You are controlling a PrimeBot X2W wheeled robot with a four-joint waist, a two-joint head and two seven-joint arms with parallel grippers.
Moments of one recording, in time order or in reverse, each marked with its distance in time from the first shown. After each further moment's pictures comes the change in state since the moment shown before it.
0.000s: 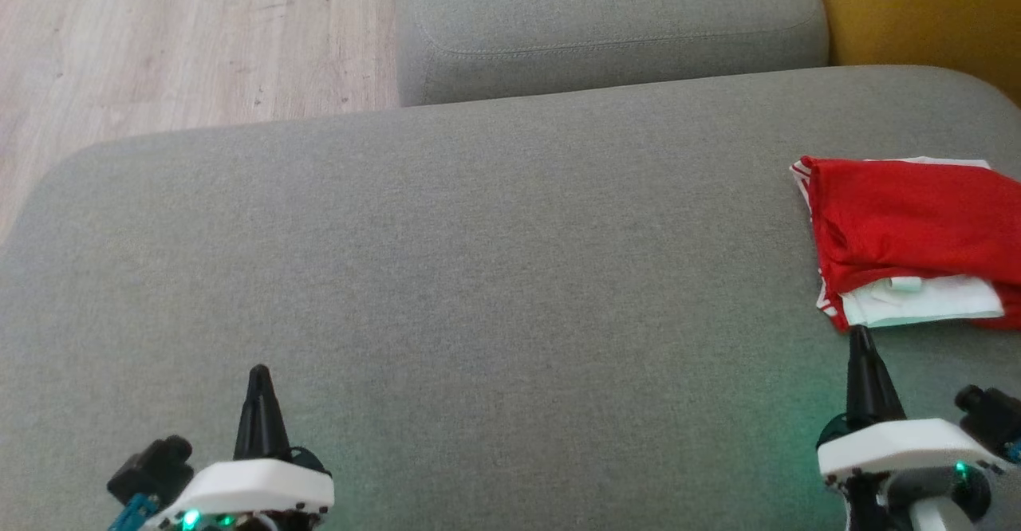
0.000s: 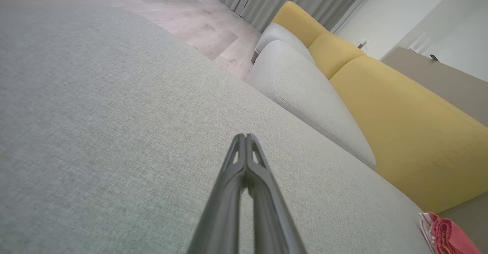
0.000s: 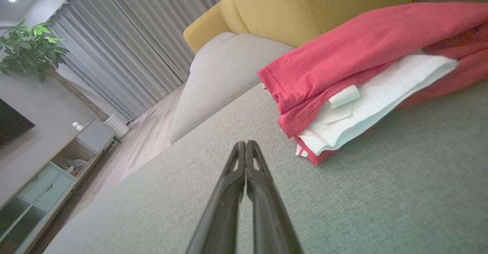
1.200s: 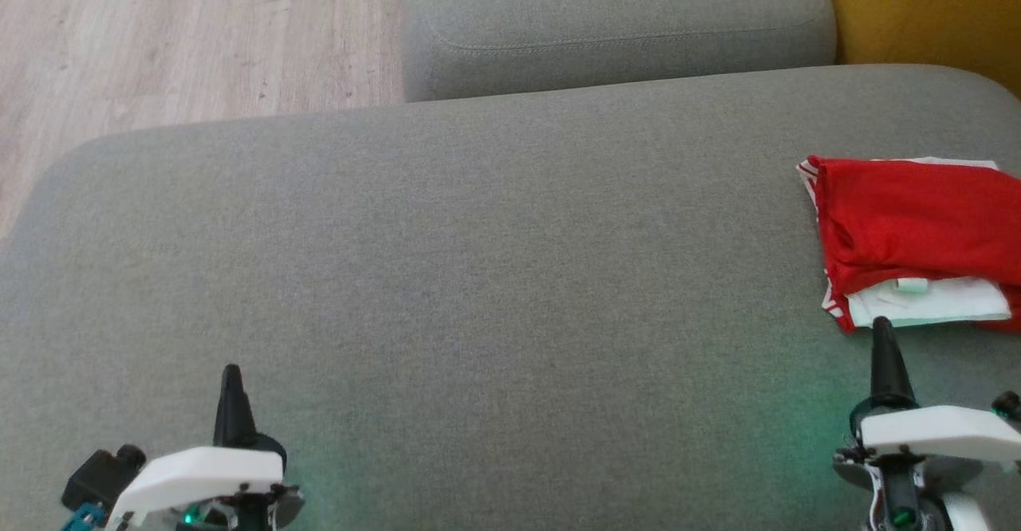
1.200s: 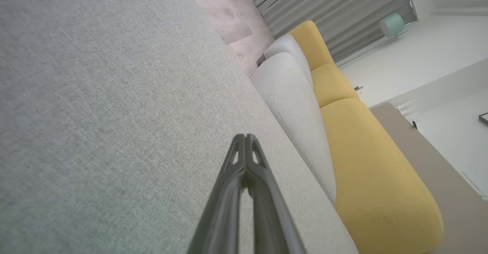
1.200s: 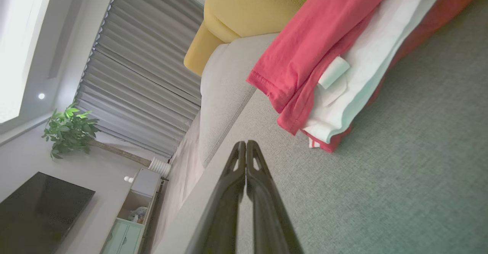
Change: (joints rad) left arm -0.021 0.000 0.078 -0.007 -0.341 -0.052 0.098; right arm -0.015 0.000 -0.031 -0.029 0.399 0.000 0.097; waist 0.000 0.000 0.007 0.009
